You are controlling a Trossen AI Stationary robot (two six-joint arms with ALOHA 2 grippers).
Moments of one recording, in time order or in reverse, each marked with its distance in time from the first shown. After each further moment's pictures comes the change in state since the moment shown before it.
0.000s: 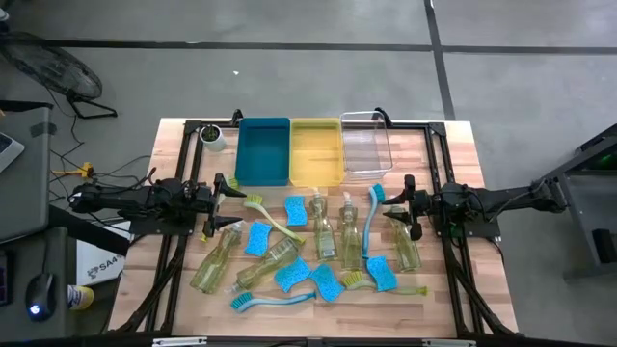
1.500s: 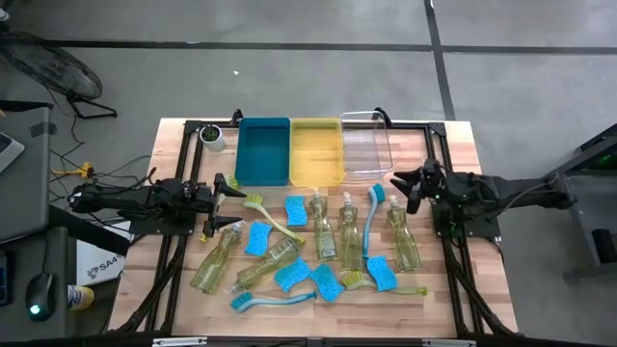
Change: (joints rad) left arm 0.000 0.000 0.000 0.000 0.000 0.000; right arm -0.001 0.164 0.372 -0.420 0.452 0.520
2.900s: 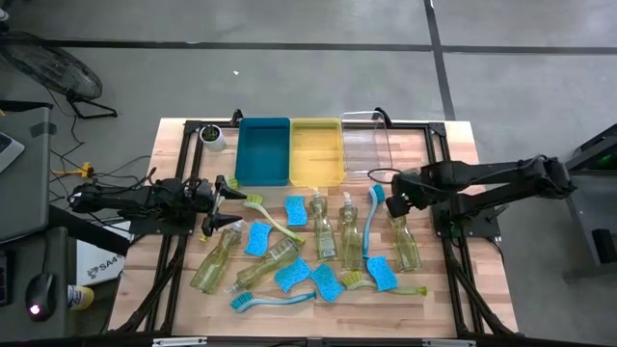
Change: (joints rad) left arm 0.000 0.000 0.000 0.000 0.001 -0.210; right arm -0.114 0.710 0.389 -0.767 -0.455 0.653
